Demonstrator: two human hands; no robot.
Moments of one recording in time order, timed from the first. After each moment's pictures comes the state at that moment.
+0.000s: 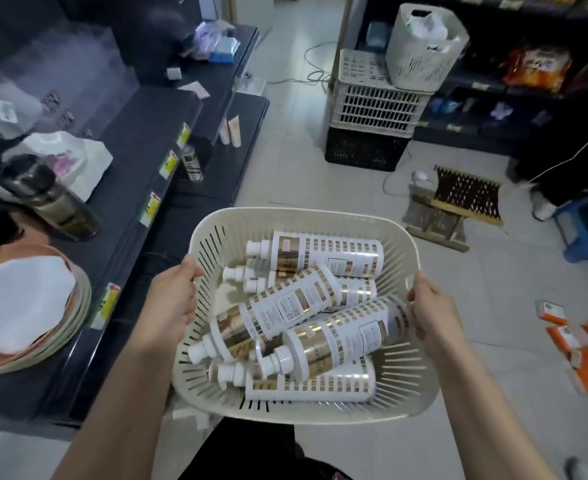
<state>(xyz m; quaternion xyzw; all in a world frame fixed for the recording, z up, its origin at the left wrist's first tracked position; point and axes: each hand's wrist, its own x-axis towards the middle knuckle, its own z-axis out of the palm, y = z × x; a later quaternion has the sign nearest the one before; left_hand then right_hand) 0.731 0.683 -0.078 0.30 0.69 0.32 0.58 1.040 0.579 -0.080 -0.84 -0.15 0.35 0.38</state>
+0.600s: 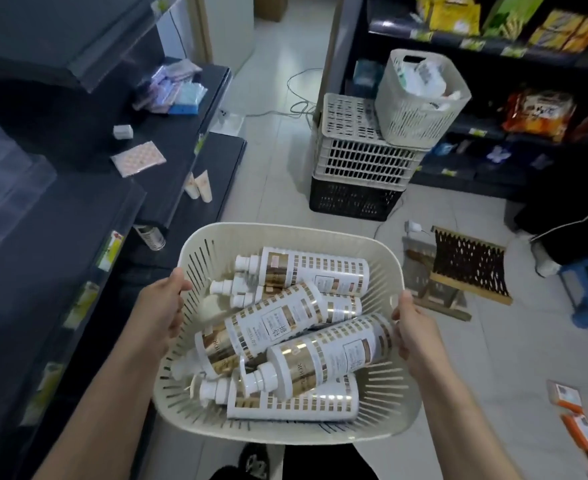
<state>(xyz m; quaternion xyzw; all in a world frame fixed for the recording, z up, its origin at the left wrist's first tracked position) 0.879 1.021 -0.090 0.33 0.70 0.29 0.56 1.180 0.901 -0.086 -0.82 -0.09 0.40 0.40</state>
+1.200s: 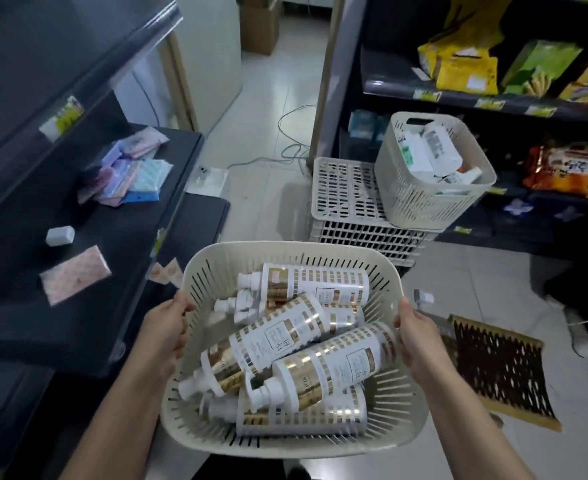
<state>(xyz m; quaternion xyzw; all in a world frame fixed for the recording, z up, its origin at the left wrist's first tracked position) 1.055 1.366 -0.107 0.32 0.70 0.29 0.56 1.364 1.253 -0.093 -0.82 -0.11 0.42 0.37</state>
